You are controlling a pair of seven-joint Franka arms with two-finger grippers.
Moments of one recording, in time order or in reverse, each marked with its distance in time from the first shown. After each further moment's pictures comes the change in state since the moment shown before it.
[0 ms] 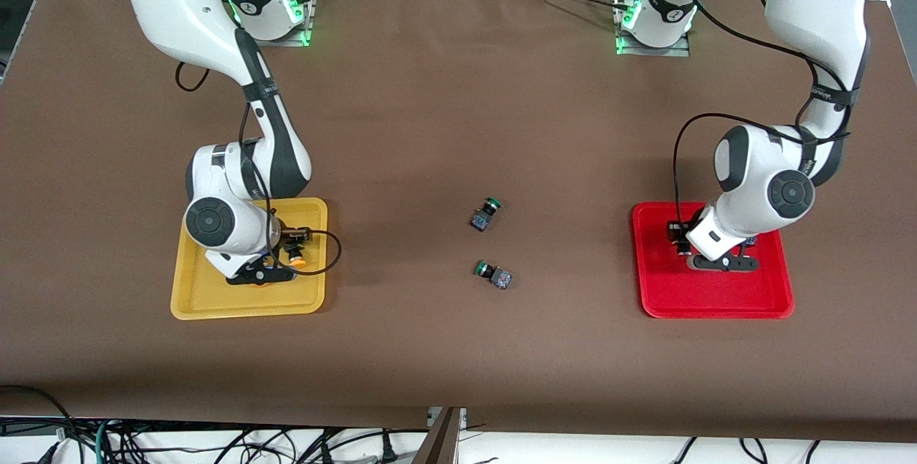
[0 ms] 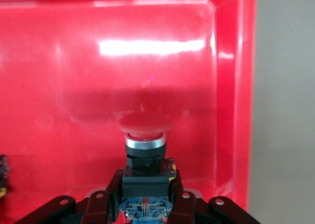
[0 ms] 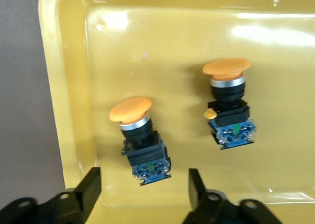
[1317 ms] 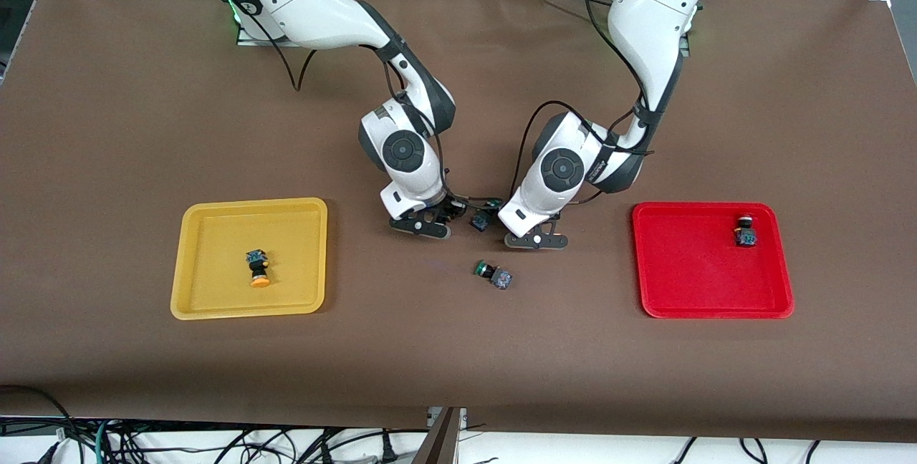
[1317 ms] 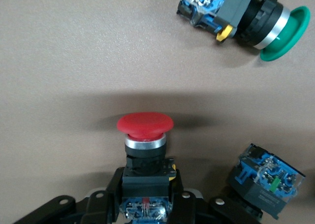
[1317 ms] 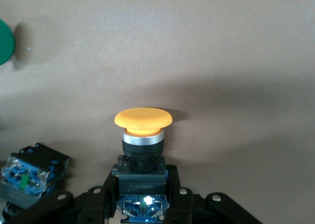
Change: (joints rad) left arm -0.489 0.225 -0.031 0.284 -0.102 0.010 -0.471; right arm 0.235 0.146 0.254 0.094 -0.004 0.300 0.708
